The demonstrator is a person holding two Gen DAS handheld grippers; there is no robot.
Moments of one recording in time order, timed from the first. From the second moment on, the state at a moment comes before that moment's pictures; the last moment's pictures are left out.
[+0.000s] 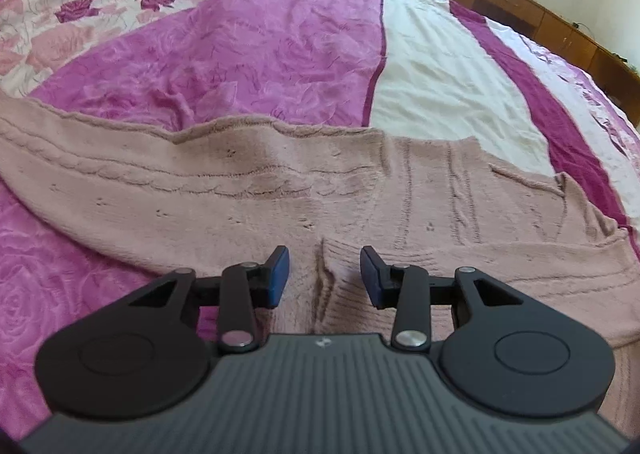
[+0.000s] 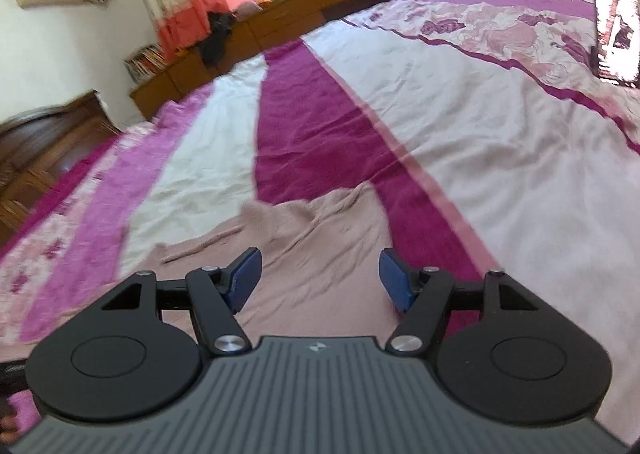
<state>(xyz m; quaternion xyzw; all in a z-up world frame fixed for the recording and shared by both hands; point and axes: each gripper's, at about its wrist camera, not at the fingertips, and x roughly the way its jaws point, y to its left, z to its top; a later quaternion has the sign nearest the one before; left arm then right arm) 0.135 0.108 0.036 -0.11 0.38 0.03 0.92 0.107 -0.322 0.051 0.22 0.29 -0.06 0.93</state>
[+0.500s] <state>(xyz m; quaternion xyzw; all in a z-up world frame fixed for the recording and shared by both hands) 0.129 0.081 0.030 -0.05 0.35 -0.04 0.93 0.161 -0.320 0.012 0.17 0.28 -0.07 0.94</state>
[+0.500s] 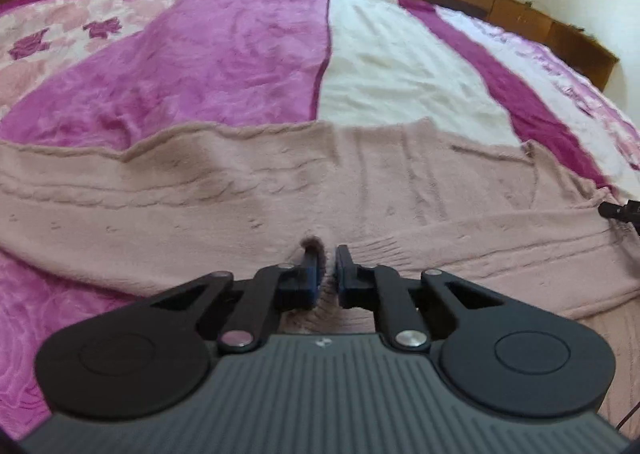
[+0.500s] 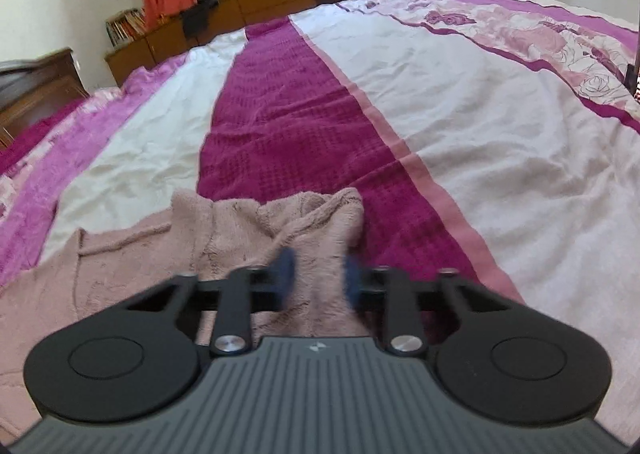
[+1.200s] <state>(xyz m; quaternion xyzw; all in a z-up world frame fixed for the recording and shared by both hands) 0.182 0.063 0.010 -0.02 0.35 -0.01 0.94 0.164 -0.342 -0.007 0.20 0.28 -0.12 0.93</state>
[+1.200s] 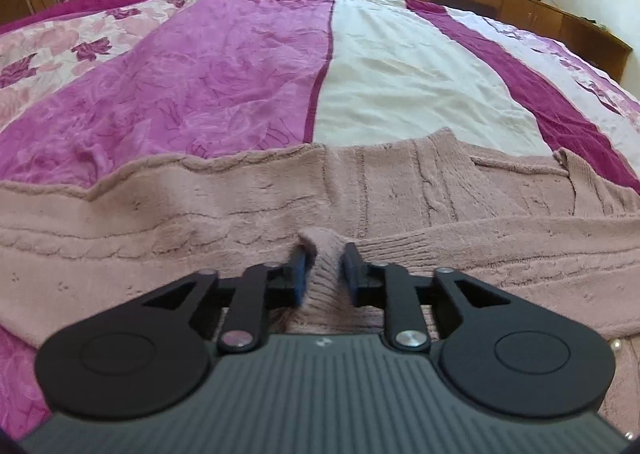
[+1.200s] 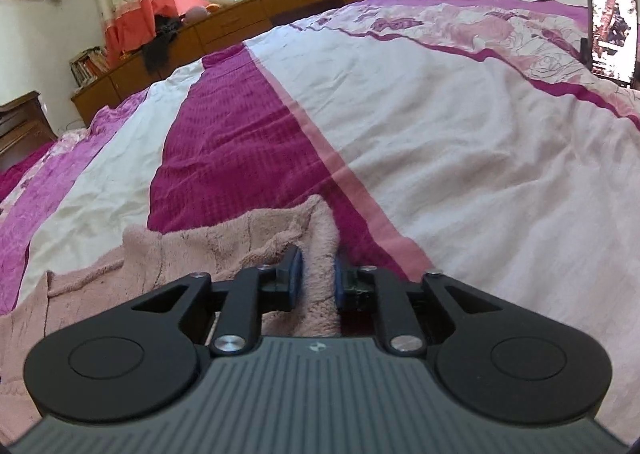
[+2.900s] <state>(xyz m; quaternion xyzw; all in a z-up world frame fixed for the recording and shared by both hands) 0.119 0.315 0.041 -0.30 0.33 0.24 0.86 0.013 -0.194 0.022 0.13 0.37 0.02 0.92</state>
